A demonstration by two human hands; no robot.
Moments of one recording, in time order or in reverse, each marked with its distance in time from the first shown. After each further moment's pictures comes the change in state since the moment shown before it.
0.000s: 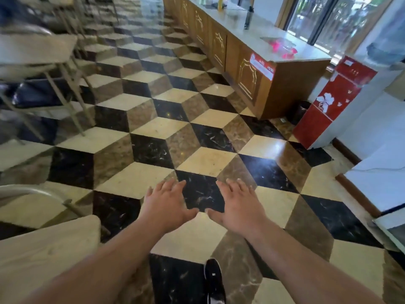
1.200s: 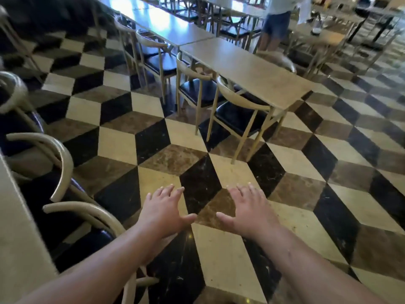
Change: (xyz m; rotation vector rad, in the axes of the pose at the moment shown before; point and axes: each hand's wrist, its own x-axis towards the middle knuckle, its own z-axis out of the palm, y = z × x) left_hand 0.276 -0.537 -0.187 -0.496 0.256 -0.993; right_hand 0.644 -0.532 -0.126 -0.378 -0.145 -0.963
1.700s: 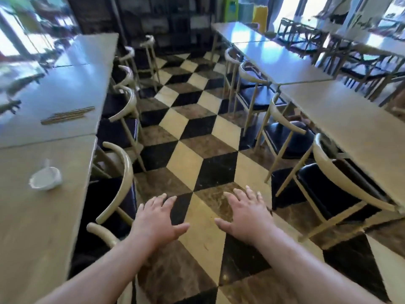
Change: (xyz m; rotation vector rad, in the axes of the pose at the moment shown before) left_hand 0.161 -0.079 -0.125 -0.076 0.157 -0.575; right_hand 0.322 -0.098 -0.141 -0.124 -0.055 -0.553
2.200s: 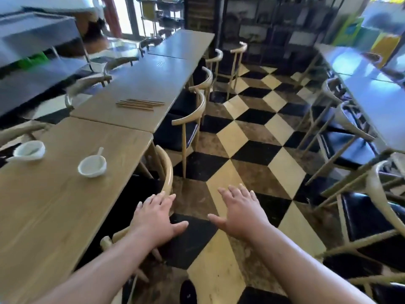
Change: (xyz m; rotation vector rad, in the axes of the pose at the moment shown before) left_hand 0.167 -0.111 -0.061 -0.141 0.086 -0.396; right_hand 0.290 -0.125 -0.079 -0.118 -0.022 -0.439
